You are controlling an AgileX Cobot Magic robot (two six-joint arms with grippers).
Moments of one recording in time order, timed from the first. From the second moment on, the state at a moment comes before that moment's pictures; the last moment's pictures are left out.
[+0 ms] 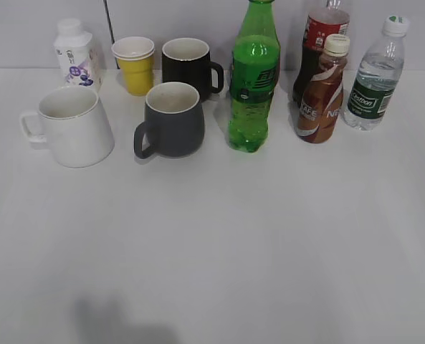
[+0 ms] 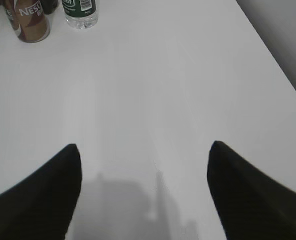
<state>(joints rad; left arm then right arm) 0.02 -0.01 -0.53 0.10 1.07 -0.09 0.04 -0.01 -0.50 -0.13 1.04 0.09</state>
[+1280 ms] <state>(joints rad) 0.02 -0.01 -0.53 0.10 1.07 -0.09 0.04 -0.01 -0.50 -0.13 1.04 0.09</state>
